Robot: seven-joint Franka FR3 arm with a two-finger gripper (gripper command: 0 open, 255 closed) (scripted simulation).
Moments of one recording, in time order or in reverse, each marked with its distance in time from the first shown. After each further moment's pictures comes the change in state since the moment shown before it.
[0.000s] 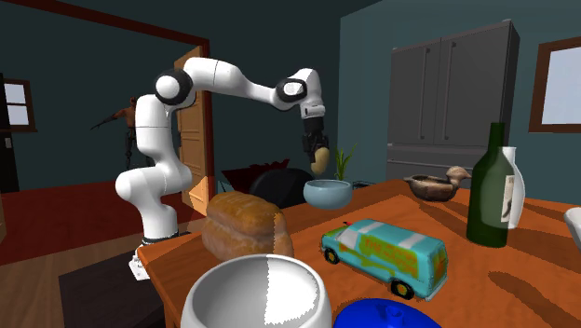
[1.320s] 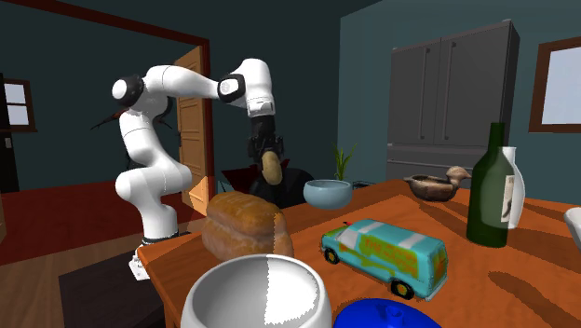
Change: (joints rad) arm -0.002 -0.613 -0.429 -0.571 0.284 0.033 -0.545
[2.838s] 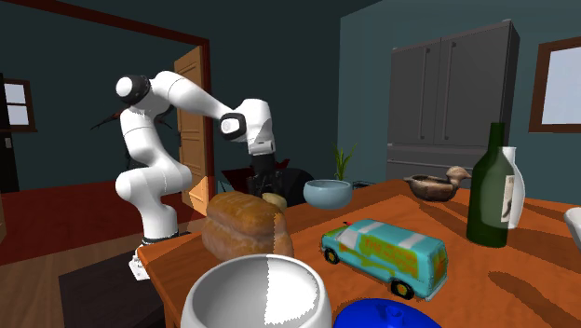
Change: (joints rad) arm 0.011 0.061 0.059 -0.264 0.031 0.325 0.009
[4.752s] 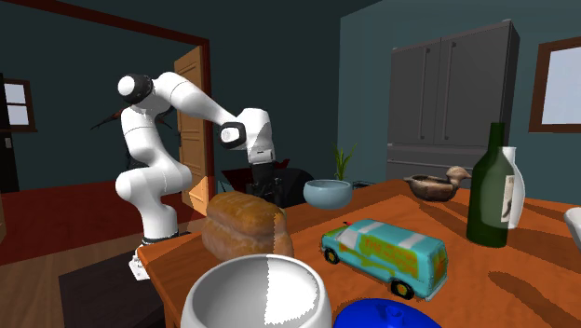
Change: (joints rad) arm 0.000 0.033 0.018 -0.052 0.005 0.083 0.006
